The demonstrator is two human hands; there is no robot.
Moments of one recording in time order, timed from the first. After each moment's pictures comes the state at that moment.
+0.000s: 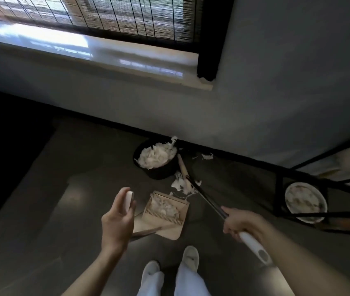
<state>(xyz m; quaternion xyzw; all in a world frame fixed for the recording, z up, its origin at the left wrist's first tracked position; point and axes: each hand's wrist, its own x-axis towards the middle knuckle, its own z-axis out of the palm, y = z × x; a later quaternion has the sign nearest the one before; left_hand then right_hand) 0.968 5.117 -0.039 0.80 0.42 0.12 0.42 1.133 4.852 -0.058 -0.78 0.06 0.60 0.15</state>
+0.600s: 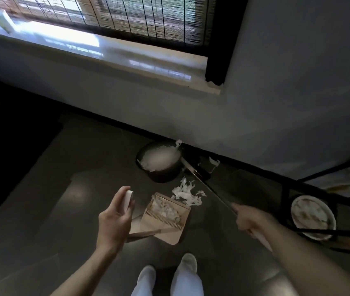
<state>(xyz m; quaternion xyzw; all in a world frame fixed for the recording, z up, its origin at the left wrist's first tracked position) 0.975 5.119 -0.043 0.79 0.42 0.14 0.44 1.173 4.847 -0.072 -0.83 -0.08 0.54 -0.06</state>
